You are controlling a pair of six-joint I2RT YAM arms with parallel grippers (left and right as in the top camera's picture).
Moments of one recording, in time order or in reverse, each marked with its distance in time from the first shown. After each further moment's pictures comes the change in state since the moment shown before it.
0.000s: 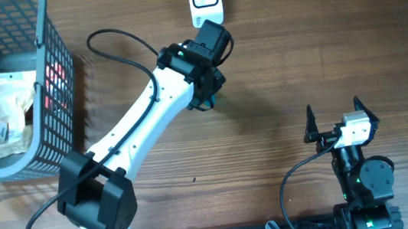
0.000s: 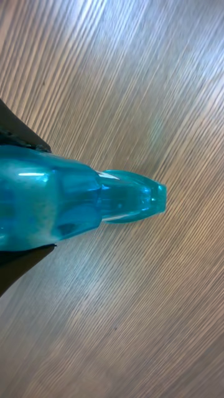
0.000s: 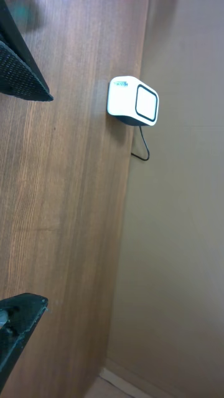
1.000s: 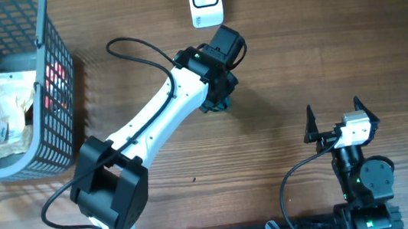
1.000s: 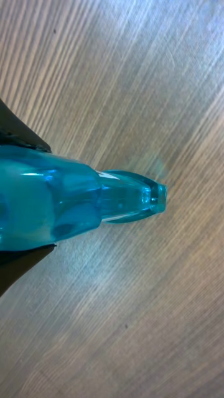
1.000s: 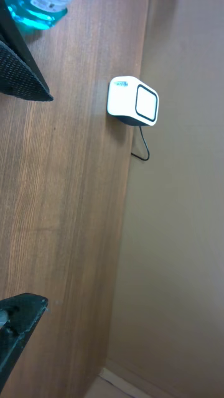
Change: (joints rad) left arm -0.042 0.074 -0.001 0.060 0.051 -0.107; right arm 0.000 0.000 0.000 0.000 0.000 0.000
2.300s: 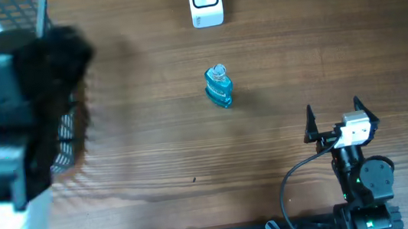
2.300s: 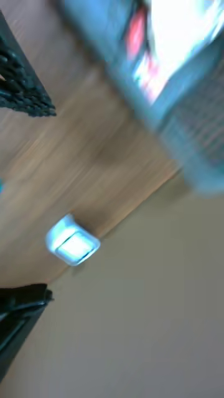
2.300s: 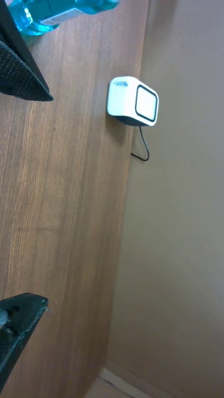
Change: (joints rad) left arm 0.549 -0.699 0.097 -0.097 -0.167 0.352; right arm 0.000 0.000 0.000 0.000 0.000 0.000
